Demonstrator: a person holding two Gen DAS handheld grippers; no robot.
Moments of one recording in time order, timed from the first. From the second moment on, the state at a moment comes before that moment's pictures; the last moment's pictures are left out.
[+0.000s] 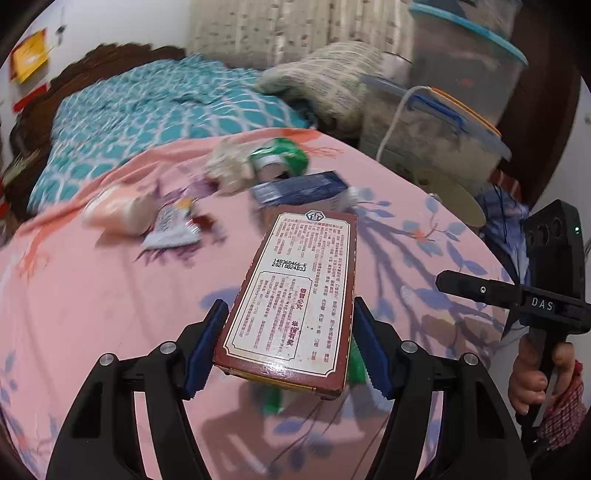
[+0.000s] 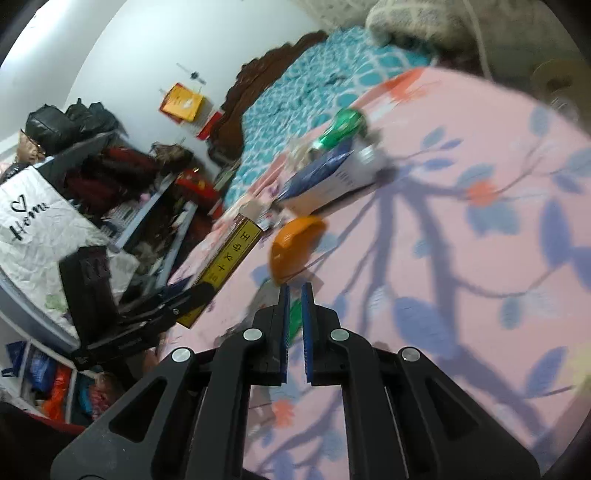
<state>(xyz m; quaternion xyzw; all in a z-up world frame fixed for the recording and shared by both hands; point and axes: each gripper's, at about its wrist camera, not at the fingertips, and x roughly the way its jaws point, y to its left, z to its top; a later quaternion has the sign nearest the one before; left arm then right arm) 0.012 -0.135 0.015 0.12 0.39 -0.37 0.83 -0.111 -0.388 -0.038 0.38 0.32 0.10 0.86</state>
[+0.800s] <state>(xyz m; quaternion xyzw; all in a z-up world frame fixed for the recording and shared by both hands) 0.035 -0.064 -0.016 0.11 0.45 -0.28 0.84 -0.035 -0.251 -0.051 -0.03 0.44 0.15 0.88</state>
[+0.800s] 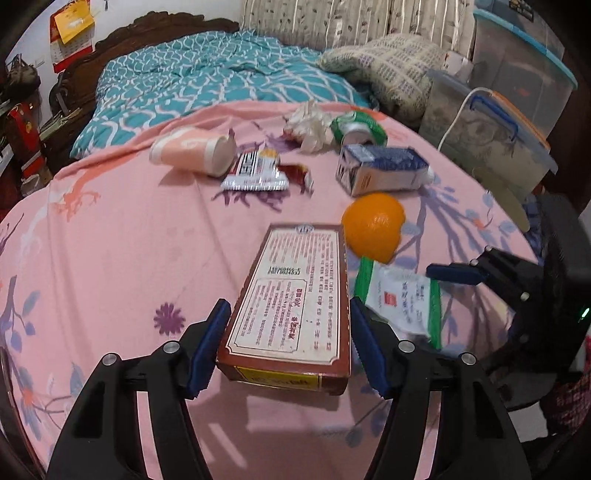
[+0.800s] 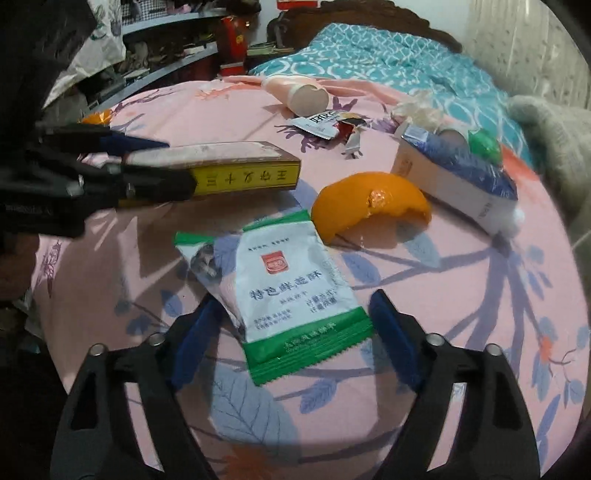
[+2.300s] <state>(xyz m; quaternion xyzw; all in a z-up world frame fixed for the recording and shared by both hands) 0.017 -0.558 0.005 0.20 0.42 -0.56 0.69 -0.138 -0.692 -0.075 0.37 0.31 -0.21 0.85</state>
